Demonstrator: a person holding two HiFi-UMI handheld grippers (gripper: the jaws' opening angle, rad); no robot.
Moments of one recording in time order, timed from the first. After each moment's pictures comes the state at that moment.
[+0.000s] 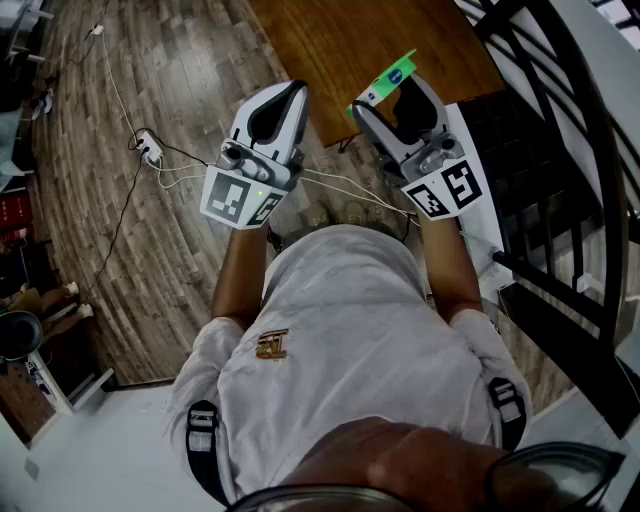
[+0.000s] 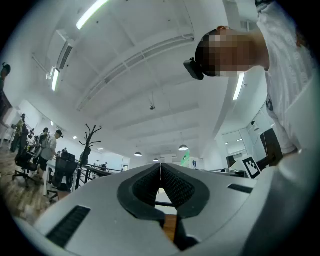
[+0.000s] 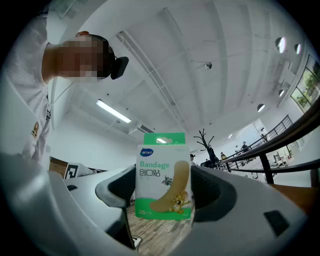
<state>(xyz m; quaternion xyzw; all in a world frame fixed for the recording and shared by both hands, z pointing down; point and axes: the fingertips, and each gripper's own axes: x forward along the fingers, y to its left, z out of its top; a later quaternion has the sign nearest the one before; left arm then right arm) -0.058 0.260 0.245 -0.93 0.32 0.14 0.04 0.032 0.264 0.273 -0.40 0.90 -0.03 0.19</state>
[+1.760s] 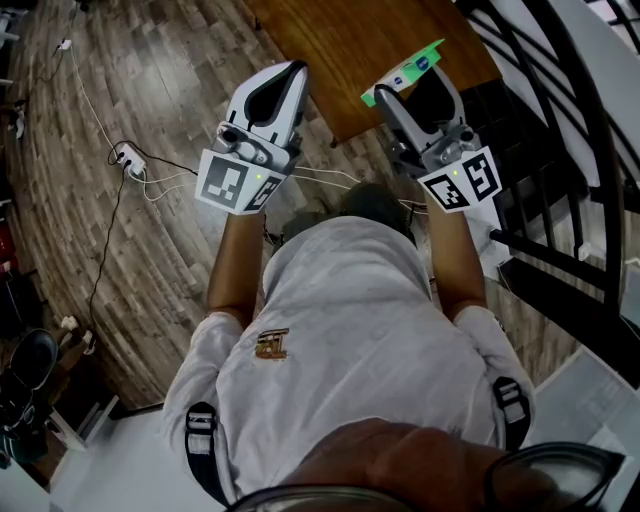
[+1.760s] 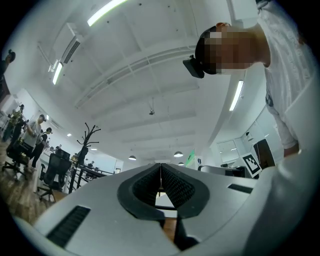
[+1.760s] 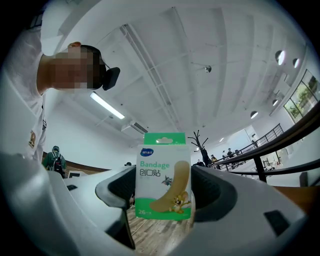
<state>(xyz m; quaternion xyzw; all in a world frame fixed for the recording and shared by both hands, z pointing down) -0.160 0.238 0.264 -0.94 0.28 0.18 0.03 -0.046 0.260 0.280 -0.45 0.87 -0.02 0.19</state>
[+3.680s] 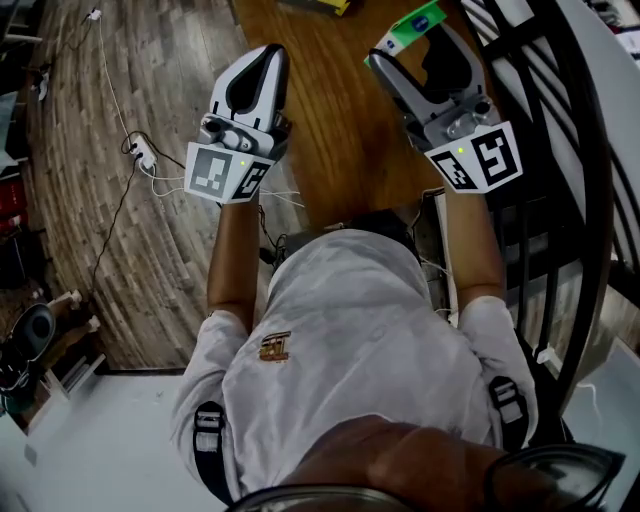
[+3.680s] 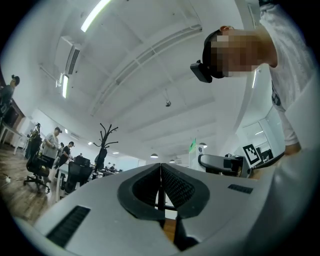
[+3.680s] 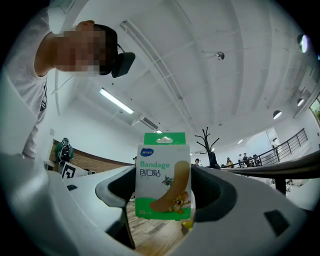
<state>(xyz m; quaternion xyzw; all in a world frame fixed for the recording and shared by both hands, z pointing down) -0.031 -0.105 0.238 -0.90 0.40 0.15 0.04 0.097 -0.109 0.222 -0.37 0.92 0.03 0.14</state>
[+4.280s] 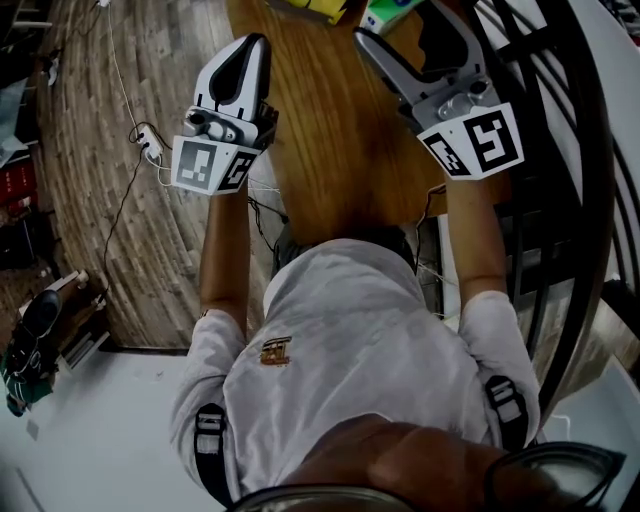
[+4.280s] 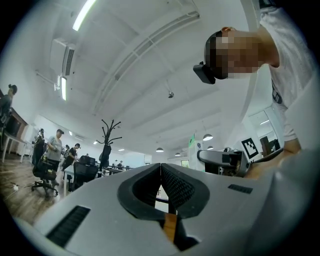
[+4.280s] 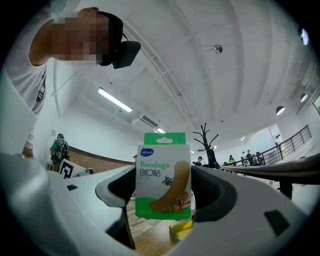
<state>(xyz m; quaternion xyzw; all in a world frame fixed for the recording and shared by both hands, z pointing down) 0.032 -0.161 0.247 -0.89 0.43 0.11 0.05 0.160 -0.174 0.227 -0.36 0.92 0.03 0.13</state>
